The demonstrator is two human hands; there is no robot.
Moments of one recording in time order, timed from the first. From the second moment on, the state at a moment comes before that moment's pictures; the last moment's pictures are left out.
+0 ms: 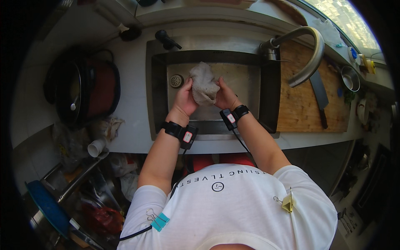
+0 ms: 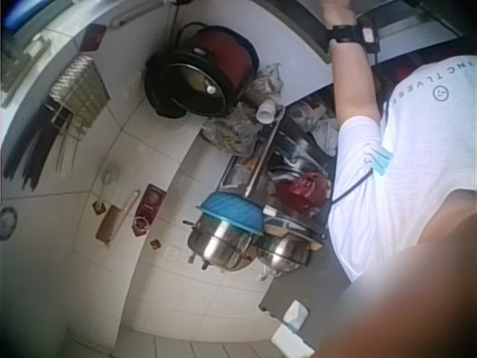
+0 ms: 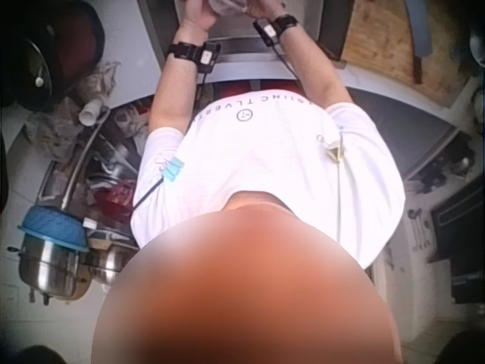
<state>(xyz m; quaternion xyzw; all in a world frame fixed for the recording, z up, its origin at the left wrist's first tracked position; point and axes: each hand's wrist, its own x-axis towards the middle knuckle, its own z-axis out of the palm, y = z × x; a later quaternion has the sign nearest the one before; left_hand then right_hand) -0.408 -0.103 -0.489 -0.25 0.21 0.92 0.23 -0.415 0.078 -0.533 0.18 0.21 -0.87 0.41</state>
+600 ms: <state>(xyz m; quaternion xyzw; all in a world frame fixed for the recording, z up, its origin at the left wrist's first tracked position) -0.586 -0.193 -0.441 0.05 0.91 0.31 -0.26 -0.499 0.010 -0.477 0.12 0.40 -0.86 0.29</state>
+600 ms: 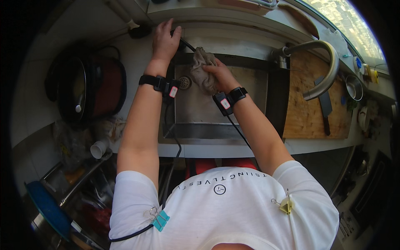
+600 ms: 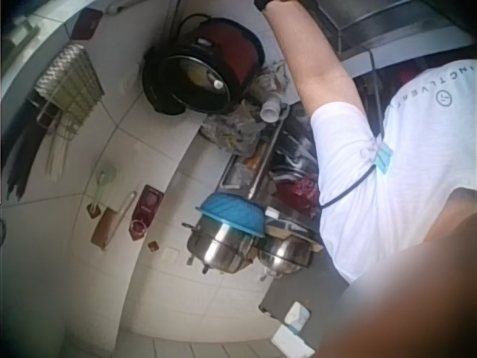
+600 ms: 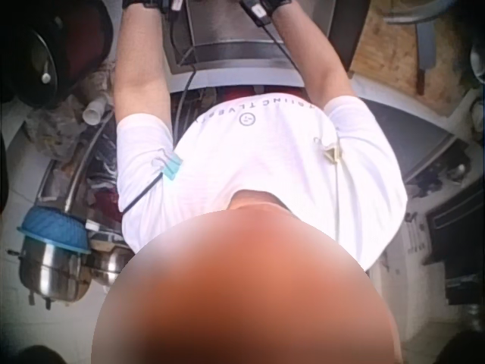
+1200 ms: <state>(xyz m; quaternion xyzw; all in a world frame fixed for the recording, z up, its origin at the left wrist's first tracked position) -0.606 -0.195 -0.472 -0.02 0.92 0.38 -0.11 -0.508 0.017 -0.466 0.07 0.40 -0.86 0.30</state>
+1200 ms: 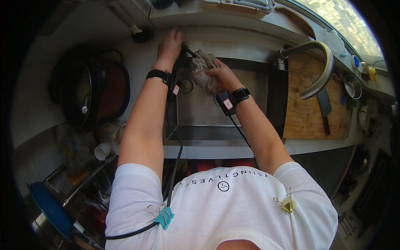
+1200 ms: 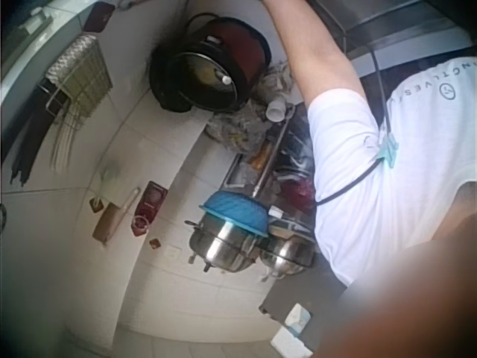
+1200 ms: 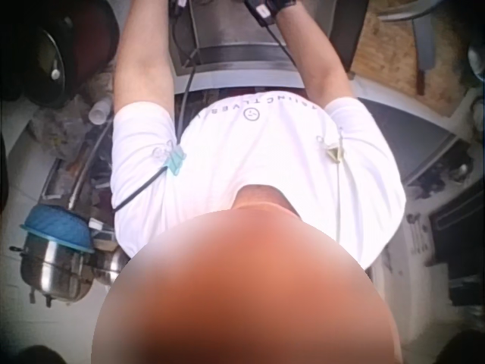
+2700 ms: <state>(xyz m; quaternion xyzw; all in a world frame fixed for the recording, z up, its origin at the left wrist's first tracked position) -0.399 -0.060 -0.371 -0.10 0.38 0.90 0.21 -0.411 0.132 -0.378 0.02 0.60 -0.78 0.16</state>
